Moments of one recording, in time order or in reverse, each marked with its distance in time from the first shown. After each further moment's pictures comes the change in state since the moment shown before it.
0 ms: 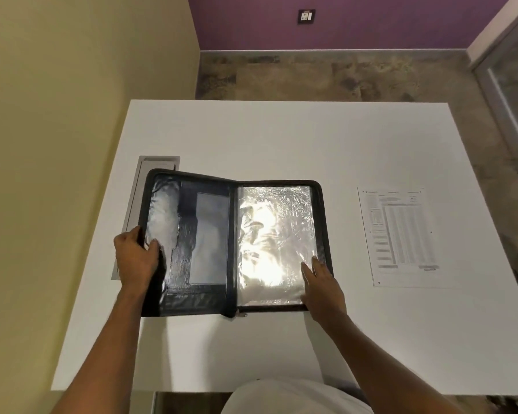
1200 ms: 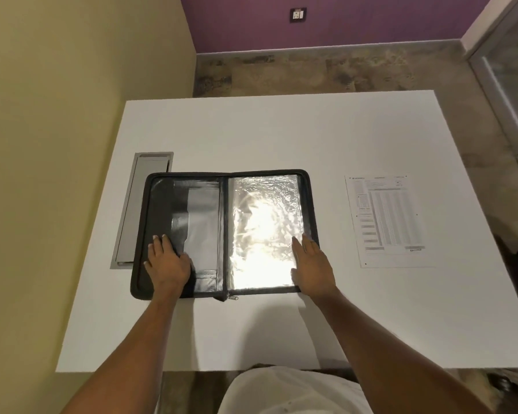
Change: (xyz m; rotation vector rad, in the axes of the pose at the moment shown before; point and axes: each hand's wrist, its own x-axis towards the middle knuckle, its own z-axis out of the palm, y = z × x) left_hand -0.068 0.000 0.071 0.403 -0.144 0.058; right_hand -0.004 0.002 -0.025 0.028 0.061 -0.057
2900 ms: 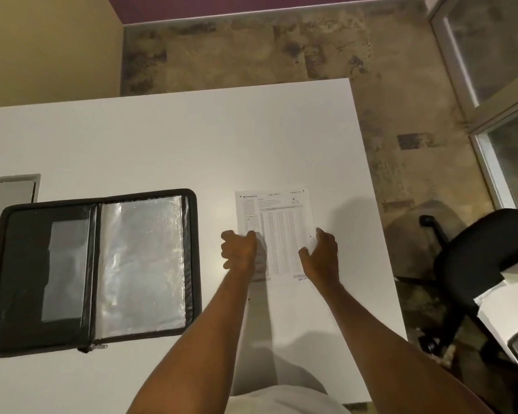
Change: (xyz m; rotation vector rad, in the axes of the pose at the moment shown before) left_hand -0.117 0.503 0.130 -0.735 -0.316 -0.454; right_hand 0.063 0.333 -0.087 0.638 0.176 0.483
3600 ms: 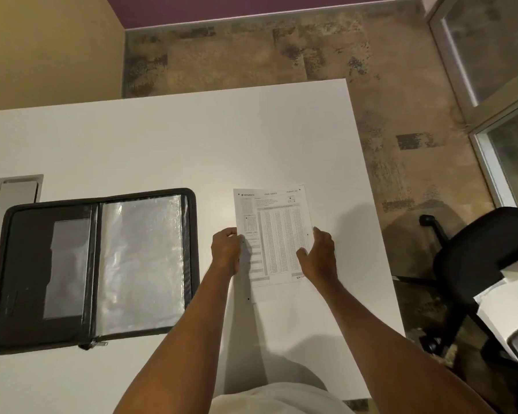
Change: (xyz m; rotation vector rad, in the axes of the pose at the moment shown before) left_hand 0.036 -0.023 -0.031 -0.112 -0.254 0.102; right_hand -0.001 0.006 -0.001 -0.050 -0.037 -0.049
